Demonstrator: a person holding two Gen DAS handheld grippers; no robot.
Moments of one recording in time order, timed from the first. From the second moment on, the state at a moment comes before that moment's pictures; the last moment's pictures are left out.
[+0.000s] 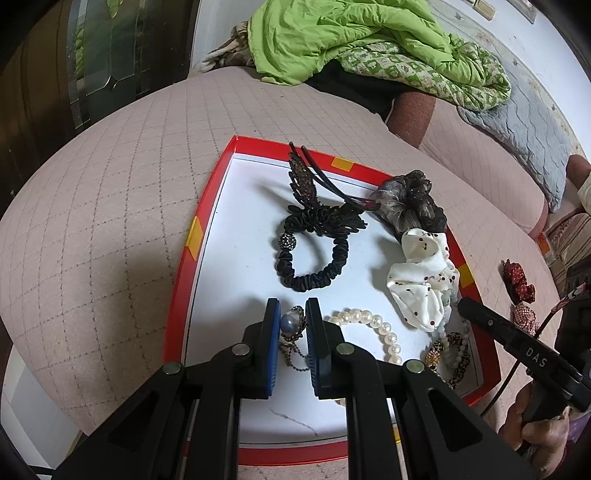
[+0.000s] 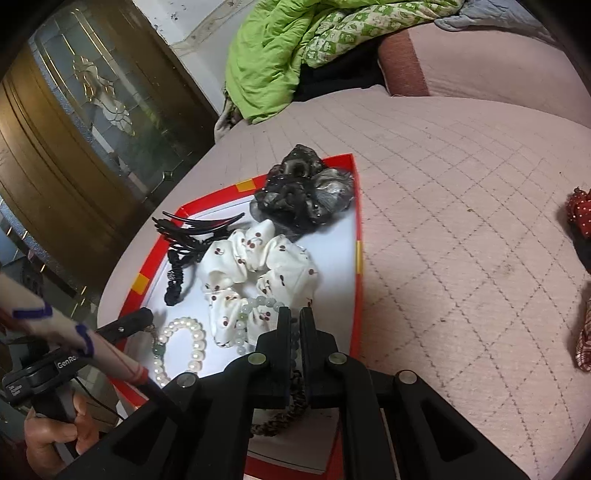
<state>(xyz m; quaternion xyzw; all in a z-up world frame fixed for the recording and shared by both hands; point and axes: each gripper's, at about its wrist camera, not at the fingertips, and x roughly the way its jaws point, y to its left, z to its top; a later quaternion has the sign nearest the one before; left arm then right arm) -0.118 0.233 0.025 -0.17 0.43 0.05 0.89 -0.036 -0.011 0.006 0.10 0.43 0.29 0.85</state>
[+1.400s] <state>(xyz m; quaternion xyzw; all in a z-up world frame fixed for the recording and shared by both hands) -0.169 0.193 0.090 -0.05 0.29 0.16 0.94 -0.105 -0.043 0.077 0.04 0.33 0.22 0.91</state>
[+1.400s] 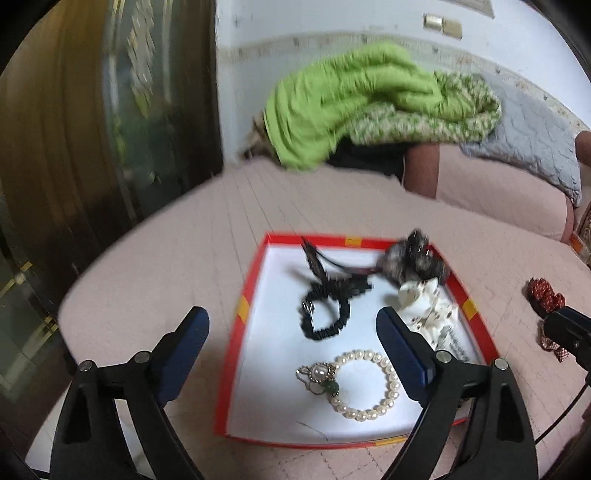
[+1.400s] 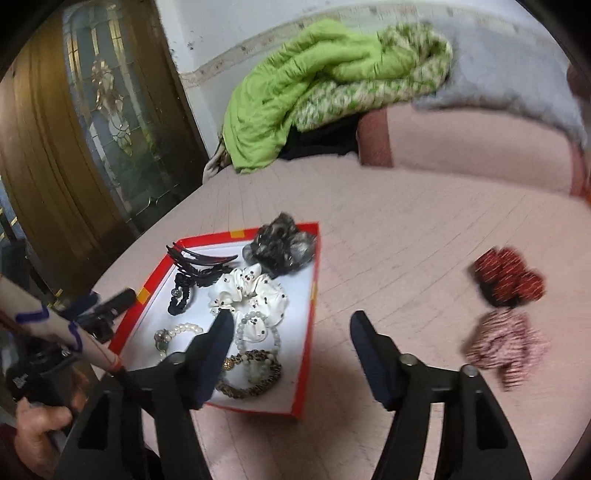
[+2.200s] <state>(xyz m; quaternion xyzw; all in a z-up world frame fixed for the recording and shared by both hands) -0.276 0.175 0.135 0.00 0.31 0.24 0.92 -0.219 -0.038 0.132 -0.08 0.28 0.16 0.94</state>
